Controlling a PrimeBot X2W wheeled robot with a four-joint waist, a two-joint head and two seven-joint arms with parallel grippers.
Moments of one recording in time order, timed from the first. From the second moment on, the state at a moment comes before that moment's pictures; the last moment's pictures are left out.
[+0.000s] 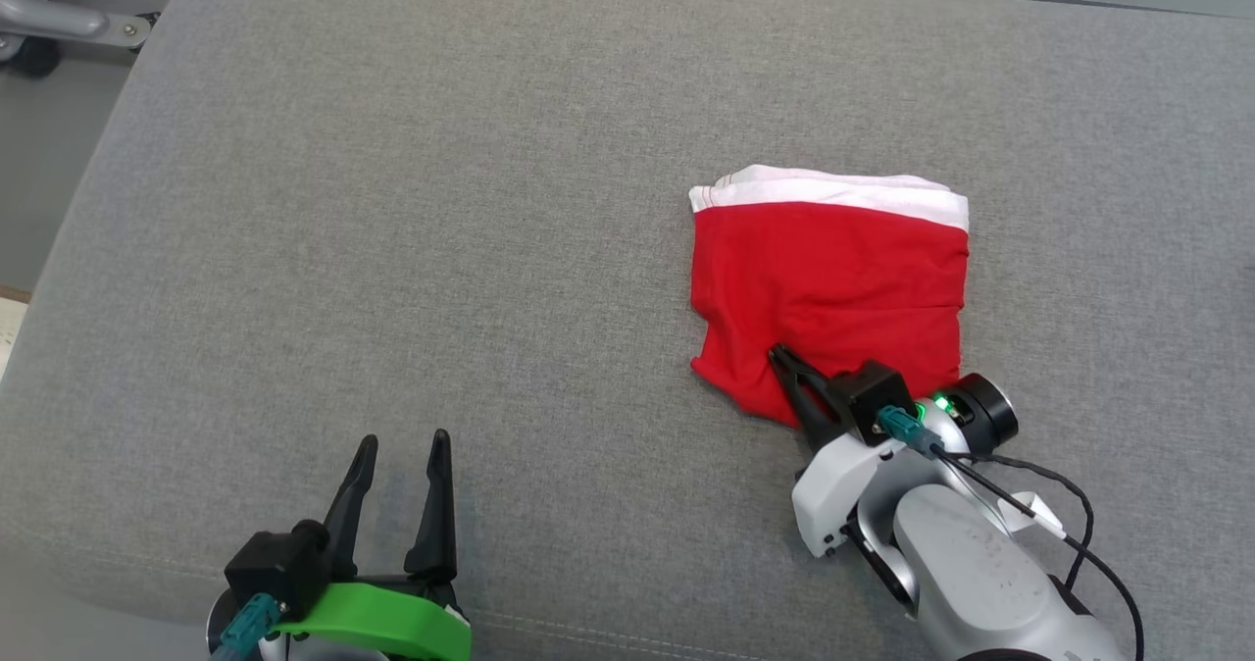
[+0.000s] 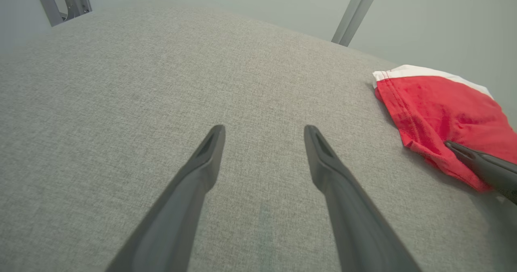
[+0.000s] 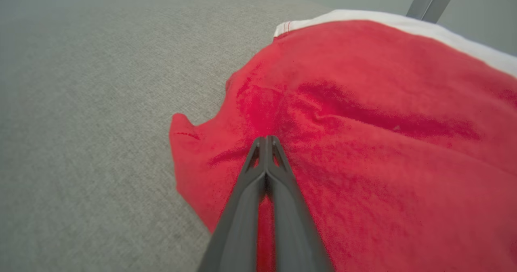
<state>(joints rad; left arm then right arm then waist) -0.02 0.05 -0.17 0.23 -0.38 -0.09 -0.26 -0.47 -0.05 0.39 0.71 0.02 0.13 -0.26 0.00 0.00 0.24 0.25</state>
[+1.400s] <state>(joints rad) 0.05 0.05 -0.13 0.23 -0.39 -0.07 -0.26 -0.41 -0.05 0.58 0.61 0.22 0.13 -0.26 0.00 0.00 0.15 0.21</state>
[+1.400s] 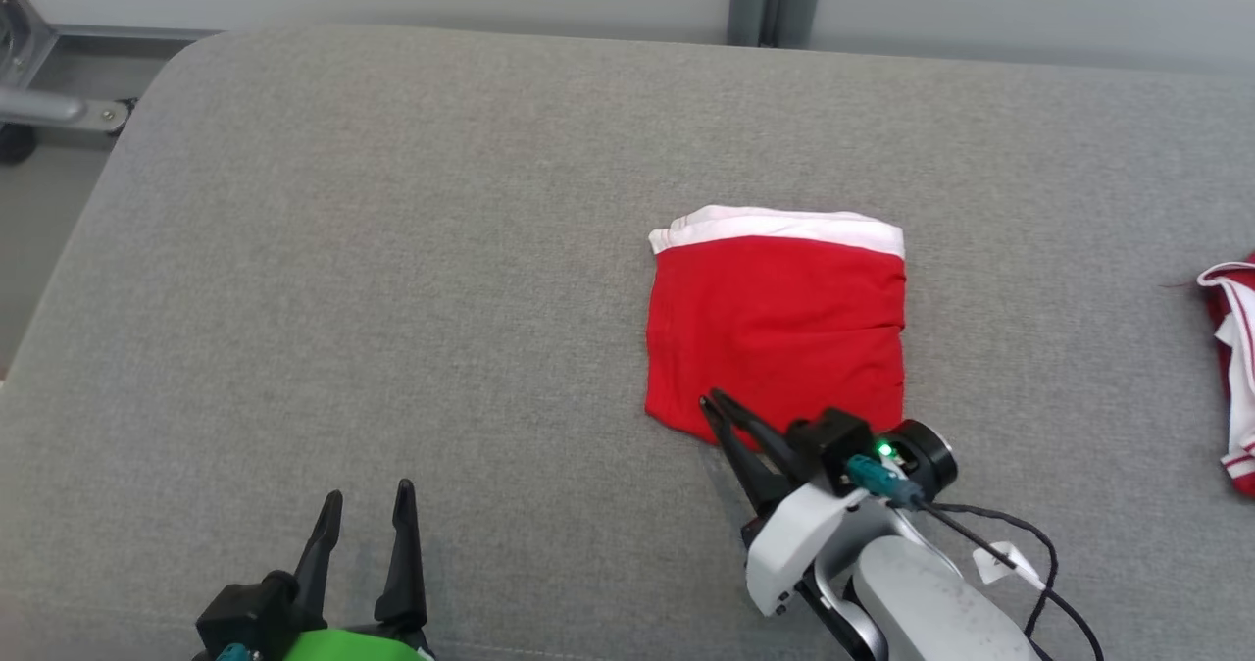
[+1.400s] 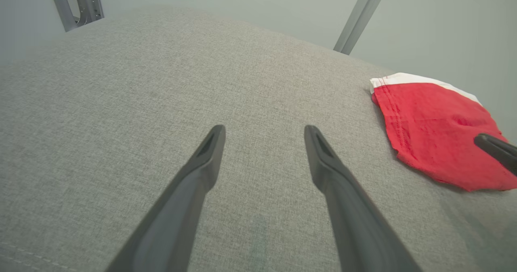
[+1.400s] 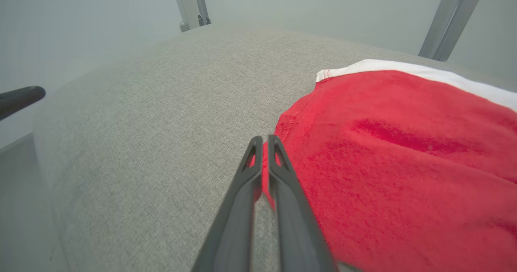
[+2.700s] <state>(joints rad) 0.15 0.05 -0.01 0.17 -0.29 -0.10 -0.26 -0.06 -0.08 0.05 0.31 0.23 0.13 -0.21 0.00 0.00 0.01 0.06</state>
